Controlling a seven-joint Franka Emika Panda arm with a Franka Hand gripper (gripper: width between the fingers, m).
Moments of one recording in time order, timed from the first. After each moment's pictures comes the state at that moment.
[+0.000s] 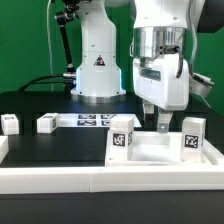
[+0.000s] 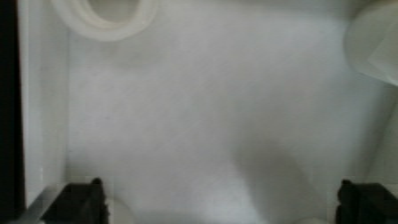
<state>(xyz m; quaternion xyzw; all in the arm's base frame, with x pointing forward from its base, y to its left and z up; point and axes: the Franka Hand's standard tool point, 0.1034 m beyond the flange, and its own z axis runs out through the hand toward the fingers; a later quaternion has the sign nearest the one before) 0.551 0.065 0.058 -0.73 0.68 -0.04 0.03</state>
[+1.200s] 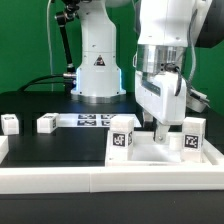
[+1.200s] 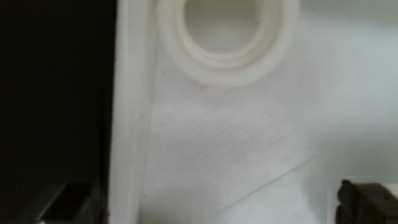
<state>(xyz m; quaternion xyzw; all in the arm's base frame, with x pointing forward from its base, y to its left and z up) 0.515 0.071 0.029 -0.73 0.68 -0.04 0.00</state>
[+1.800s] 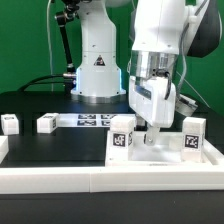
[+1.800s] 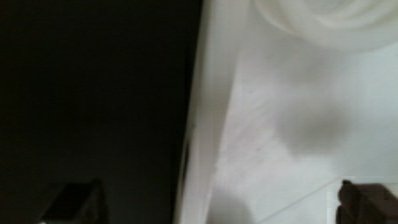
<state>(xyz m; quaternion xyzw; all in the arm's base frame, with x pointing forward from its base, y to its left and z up) 0.495 0.057 0.016 -0.73 0.68 -0.06 -0.01</state>
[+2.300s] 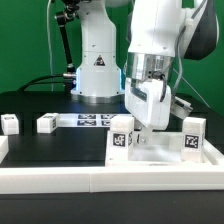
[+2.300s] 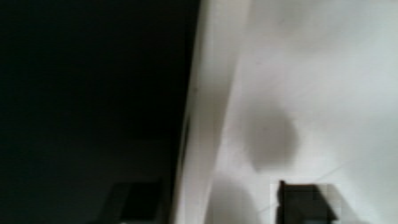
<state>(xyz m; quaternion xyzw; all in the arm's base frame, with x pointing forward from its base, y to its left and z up) 0.495 0.049 0.012 -0.73 0.68 -0.07 -0.01</state>
